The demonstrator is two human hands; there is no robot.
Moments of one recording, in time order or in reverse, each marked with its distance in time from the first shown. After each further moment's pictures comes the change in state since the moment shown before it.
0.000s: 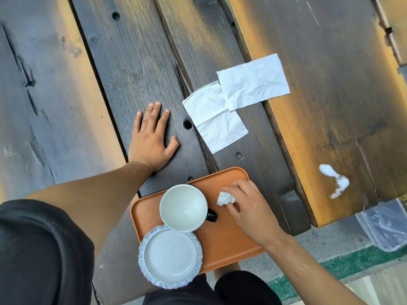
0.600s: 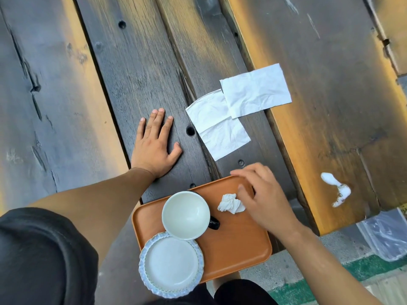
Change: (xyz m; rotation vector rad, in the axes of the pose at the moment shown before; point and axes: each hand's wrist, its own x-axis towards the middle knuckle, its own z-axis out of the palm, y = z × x) left_hand 0.000 0.001 0.000 -0.007 0.012 0.004; right_hand 0.030 -0.011 -0.048 0.090 0.092 0.067
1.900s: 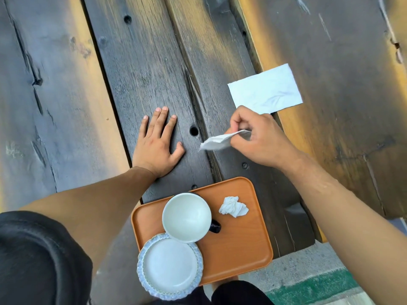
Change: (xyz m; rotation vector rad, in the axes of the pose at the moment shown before) left_hand 0.000 0.000 0.002 0.011 0.029 0.016; right_hand 0.120 -0.032 -0.049 0.154 -0.133 -0.112
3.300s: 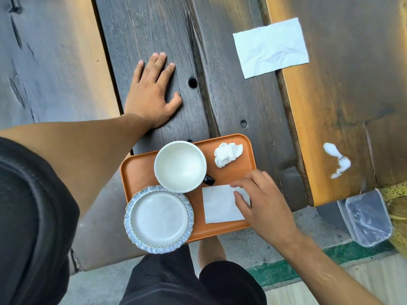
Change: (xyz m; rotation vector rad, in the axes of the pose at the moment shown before) left_hand -0.003 0.006 -0.006 -0.044 0.008 -0.042; right_hand -0.204 0.043 0.100 -0.431 0.005 0.041
